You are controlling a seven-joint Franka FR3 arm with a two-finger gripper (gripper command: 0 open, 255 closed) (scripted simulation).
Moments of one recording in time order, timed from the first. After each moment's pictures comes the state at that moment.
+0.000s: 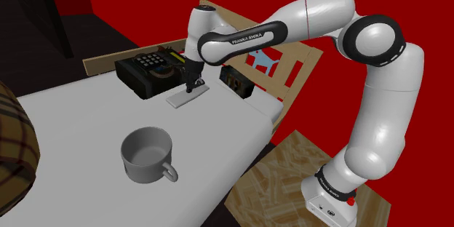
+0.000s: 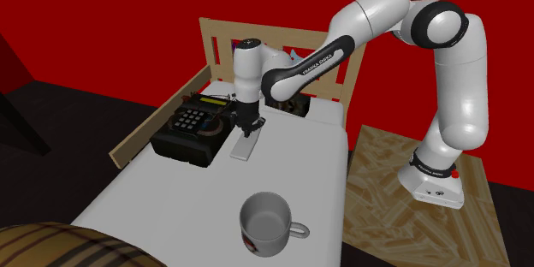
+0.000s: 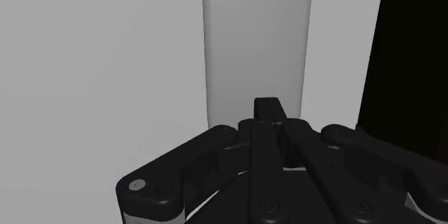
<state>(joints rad) -0.10 0.46 0.52 -1.73 -0.25 2.19 1.92</state>
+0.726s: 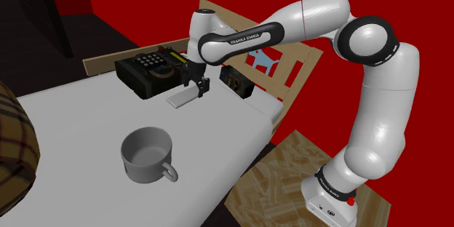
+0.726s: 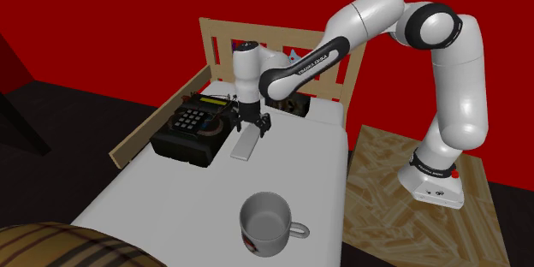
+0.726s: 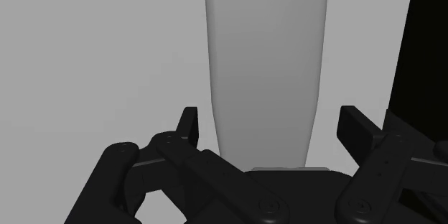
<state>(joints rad) -0.11 0.49 0.50 -1.71 -0.24 2.14 1.91</state>
